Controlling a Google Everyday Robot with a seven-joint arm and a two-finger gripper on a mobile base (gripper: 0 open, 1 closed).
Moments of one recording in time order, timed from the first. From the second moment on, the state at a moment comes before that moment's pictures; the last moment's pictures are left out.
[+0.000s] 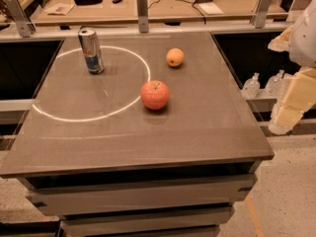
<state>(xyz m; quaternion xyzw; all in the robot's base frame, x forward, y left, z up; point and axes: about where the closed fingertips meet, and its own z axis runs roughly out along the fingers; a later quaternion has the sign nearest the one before) 0.438 -0.216 0.979 -0.60 0.78 -0.04 0.16</state>
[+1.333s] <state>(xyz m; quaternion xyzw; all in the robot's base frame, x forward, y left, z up) 0.428 -0.219 0.955 -0.56 0.74 0.07 0.35</state>
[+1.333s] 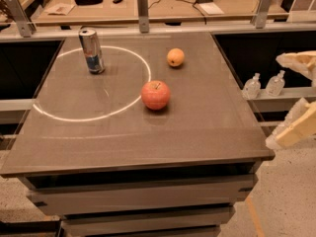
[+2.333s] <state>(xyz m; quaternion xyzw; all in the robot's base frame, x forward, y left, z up) 0.408 -0.167 0.975 -0.44 0.65 0.30 0.54</state>
